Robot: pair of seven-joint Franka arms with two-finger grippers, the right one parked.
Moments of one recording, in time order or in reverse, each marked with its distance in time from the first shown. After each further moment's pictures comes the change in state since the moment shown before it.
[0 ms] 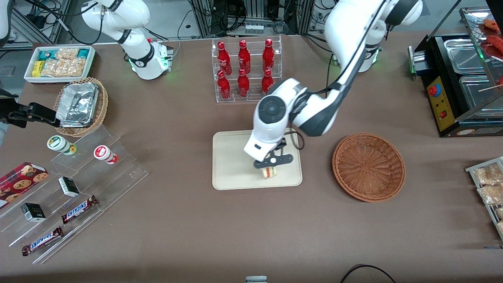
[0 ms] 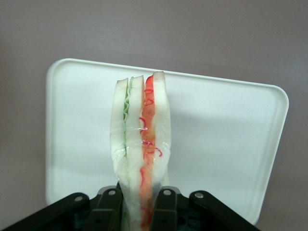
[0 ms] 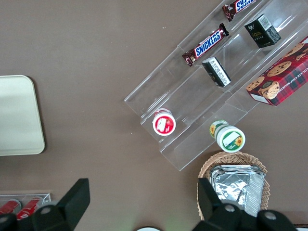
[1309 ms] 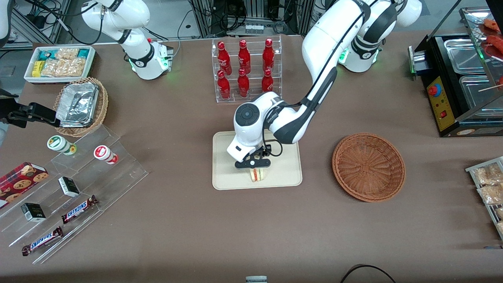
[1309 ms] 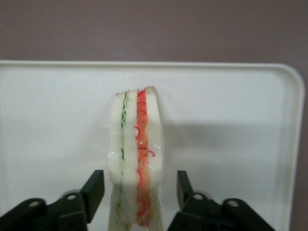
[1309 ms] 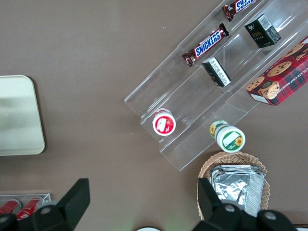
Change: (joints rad) arm -0.056 0.105 0.006 0.057 0.095 0.079 -0.011
